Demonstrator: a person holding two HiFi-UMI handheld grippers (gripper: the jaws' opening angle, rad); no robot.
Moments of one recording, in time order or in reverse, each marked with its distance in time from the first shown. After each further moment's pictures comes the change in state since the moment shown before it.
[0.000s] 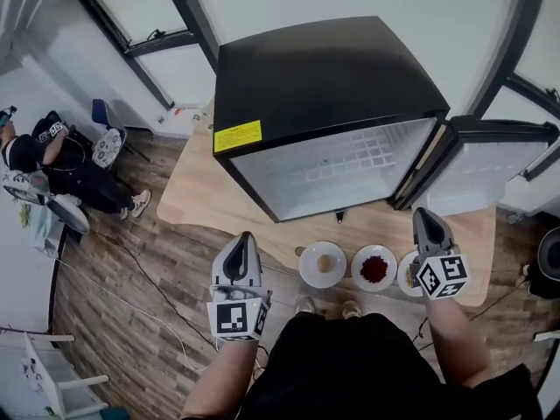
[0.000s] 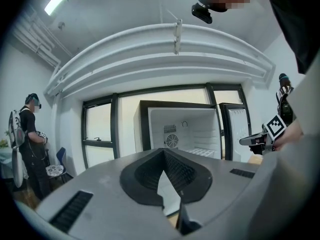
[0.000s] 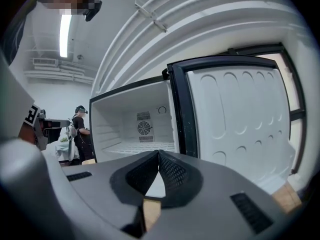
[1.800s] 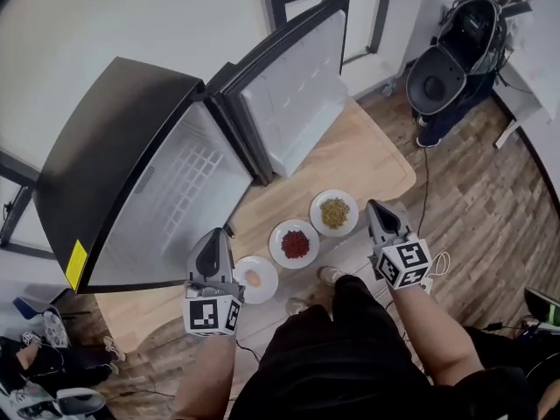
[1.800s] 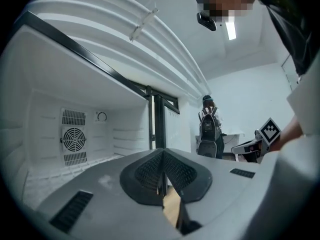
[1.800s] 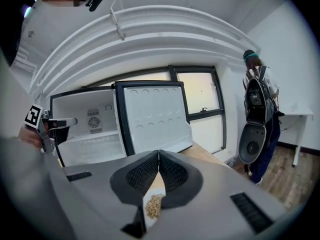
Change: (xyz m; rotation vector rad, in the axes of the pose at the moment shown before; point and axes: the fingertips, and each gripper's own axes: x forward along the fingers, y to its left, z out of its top) left arm 0.093 -0.209 -0.020 0.003 -0.060 -0.844; right arm -0.213 -0.043 -0.087 0.193 0.008 -0.683
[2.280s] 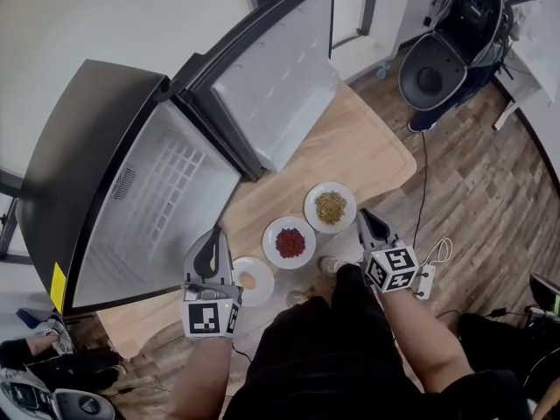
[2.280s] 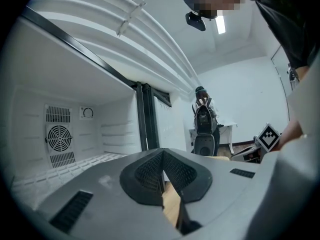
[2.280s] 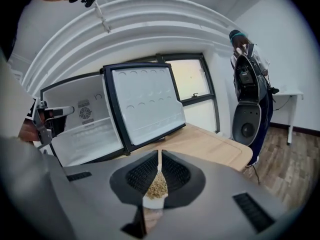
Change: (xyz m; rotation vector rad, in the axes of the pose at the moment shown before) left arm 0.026 -0.020 -0.023 0.093 0.038 -0.089; right arm 0.008 -0.011 -0.090 0.129 0.088 -0.065
